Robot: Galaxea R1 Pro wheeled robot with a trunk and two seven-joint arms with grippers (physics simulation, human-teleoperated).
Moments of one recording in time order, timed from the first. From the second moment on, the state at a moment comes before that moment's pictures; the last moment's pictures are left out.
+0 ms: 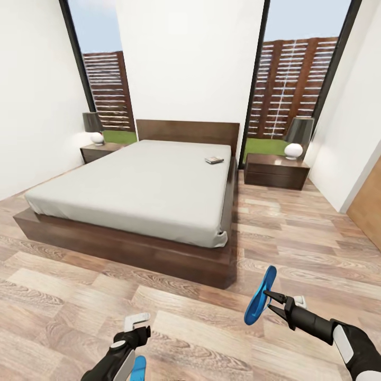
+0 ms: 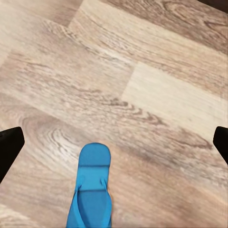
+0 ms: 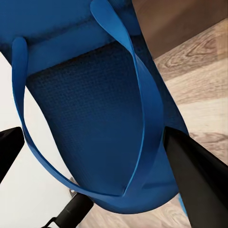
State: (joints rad) left arm -0.44 -0.08 -0.04 -0.47 0.18 0.08 0.20; right arm -0.50 -0.22 -0.60 -0.60 -0.15 0.87 1.04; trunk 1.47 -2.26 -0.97
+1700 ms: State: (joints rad) left arm -0.44 -0.07 -0.04 -0.48 0.18 0.27 0.20; right arm -0.50 -0.22 -0.60 -0.60 -0.15 0.87 1.04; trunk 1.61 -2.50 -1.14
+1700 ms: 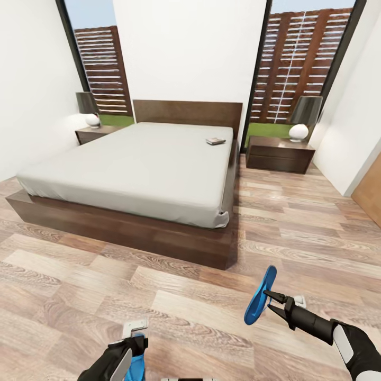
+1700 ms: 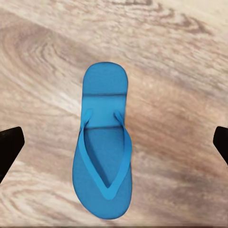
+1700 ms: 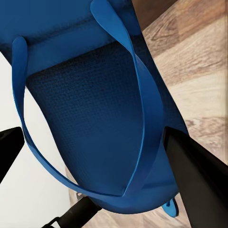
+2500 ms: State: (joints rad) left arm -0.44 -0.07 -0.04 -0.47 0.18 0.11 0.20; right arm -0.50 -0.22 -0.60 -0.60 -0.15 0.88 1.04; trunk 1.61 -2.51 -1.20
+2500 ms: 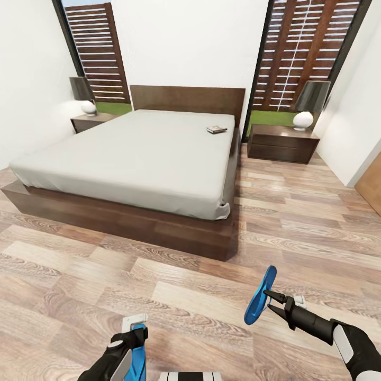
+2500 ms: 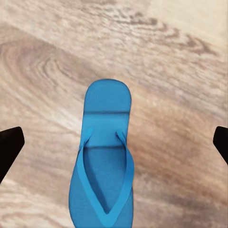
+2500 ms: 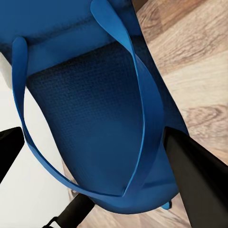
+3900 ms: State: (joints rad) left arm -0.44 -0.07 -0.04 -0.47 0.18 0.11 0.19; right arm -0.50 -0.34 -0.60 -0.62 -0.35 0.88 1.20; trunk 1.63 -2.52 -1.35
